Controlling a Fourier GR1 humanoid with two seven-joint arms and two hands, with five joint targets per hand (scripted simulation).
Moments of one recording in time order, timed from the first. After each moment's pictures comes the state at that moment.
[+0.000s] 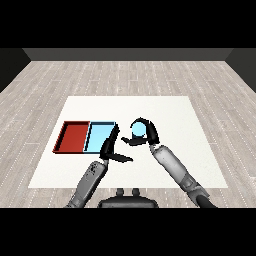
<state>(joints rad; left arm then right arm) -0.22 0.00 -0.39 -1.47 0.10 0.22 -0.18 -0.54 -0.21 0.48 -1.47 -0.06 -0.47 0.08</state>
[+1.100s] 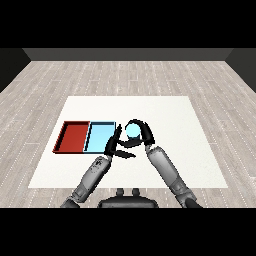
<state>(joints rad) -0.34 0.00 -0.41 -1.24 0.16 0.27 -0.24 -0.50 -0.03 0.36 -1.49 0.17 -0.29 0.14</state>
